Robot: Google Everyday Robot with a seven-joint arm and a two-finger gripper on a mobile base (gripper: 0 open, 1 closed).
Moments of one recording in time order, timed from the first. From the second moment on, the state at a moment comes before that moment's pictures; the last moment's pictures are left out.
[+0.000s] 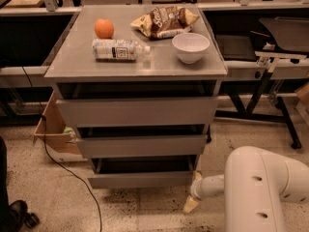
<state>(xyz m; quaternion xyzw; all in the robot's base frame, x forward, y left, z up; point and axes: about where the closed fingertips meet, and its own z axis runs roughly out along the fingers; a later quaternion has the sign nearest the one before) 0.570 -0.190 0.173 -0.55 0.80 0.03 0.21</state>
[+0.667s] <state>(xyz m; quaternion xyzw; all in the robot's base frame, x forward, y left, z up) 0.577 -0.192 0.189 -0.57 0.80 0.02 0.20</state>
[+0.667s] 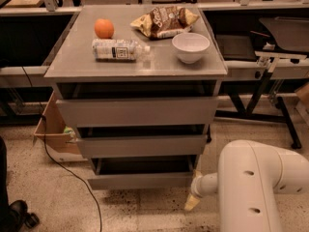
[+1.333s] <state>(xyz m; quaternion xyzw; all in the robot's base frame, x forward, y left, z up) 0.591 -0.189 0.209 -0.57 0.79 0.00 0.22</state>
